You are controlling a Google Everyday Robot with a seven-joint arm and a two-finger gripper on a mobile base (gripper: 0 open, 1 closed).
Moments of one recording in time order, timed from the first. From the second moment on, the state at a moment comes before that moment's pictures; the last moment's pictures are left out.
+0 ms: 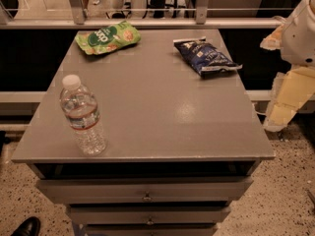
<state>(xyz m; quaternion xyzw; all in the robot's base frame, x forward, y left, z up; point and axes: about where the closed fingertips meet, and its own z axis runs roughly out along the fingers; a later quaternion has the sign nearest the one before) 0.438 -0.216 0.977 -0.60 0.78 -0.04 0.16</state>
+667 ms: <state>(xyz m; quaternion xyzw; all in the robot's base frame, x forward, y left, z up) 0.441 -0.188 0.971 -0.62 0.76 0.01 0.19</state>
